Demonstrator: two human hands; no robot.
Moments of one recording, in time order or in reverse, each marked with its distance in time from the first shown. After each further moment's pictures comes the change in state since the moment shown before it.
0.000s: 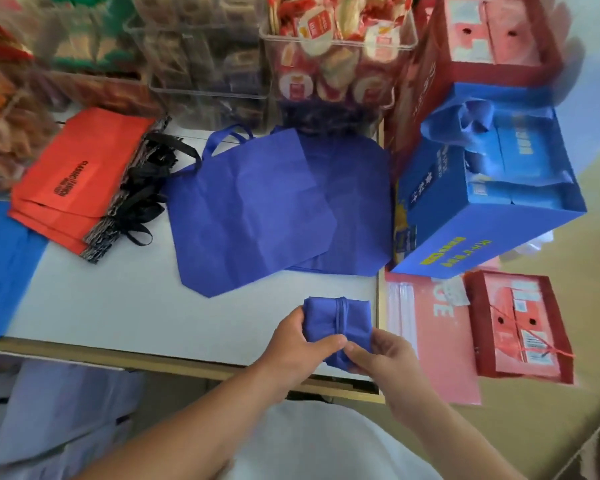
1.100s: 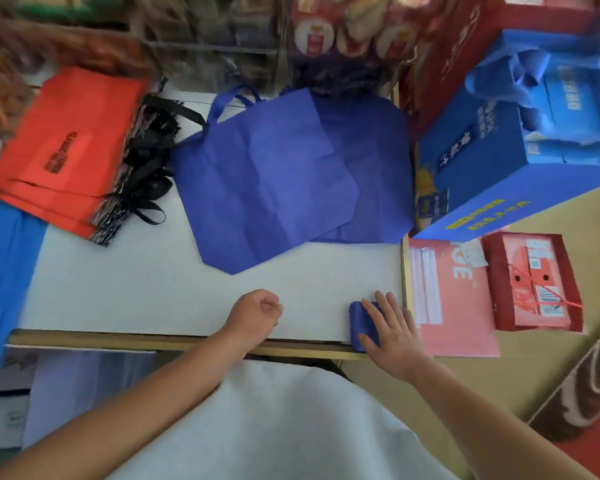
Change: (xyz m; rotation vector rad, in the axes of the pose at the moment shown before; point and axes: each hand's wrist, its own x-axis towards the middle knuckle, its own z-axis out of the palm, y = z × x) left_hand 0.034 -0.075 -0.131 0.285 0.130 -0.162; right_hand 0.050 0.098 0.008 -1.430 -0.013 -0.147
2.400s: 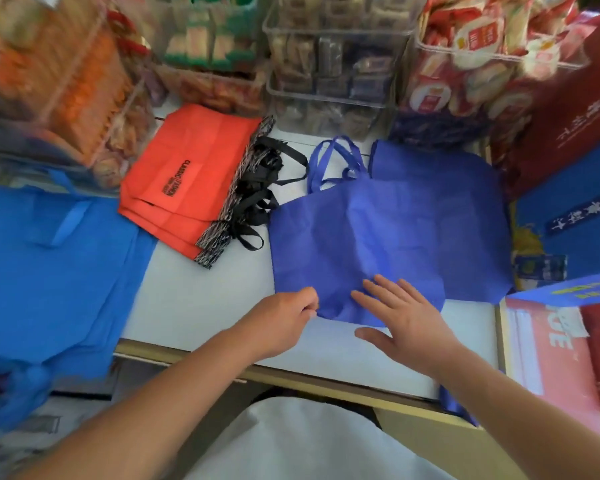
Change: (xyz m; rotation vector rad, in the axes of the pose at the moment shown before) left_hand 0.017 -0.010 -0.177 0.577 -0.092 0.583; right_hand 0.061 -0.204 -0.114 -0.230 0.197 -0.463
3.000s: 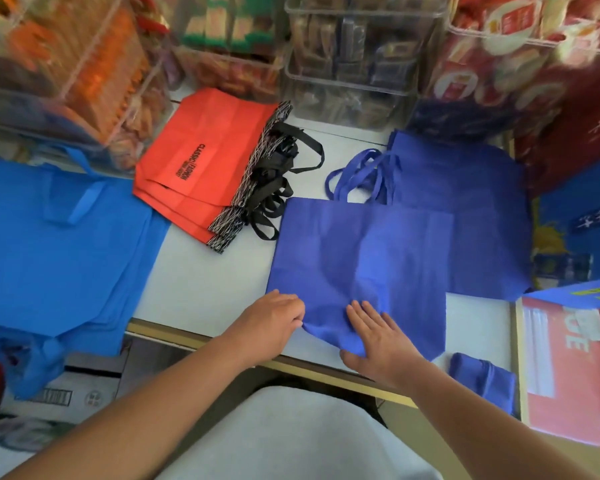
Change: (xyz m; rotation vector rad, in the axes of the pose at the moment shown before) left_hand -0.030 -0.036 0.019 0.178 0.003 0.036; right_hand 0.010 -0.034 0.082 0.127 -0.301 0.134
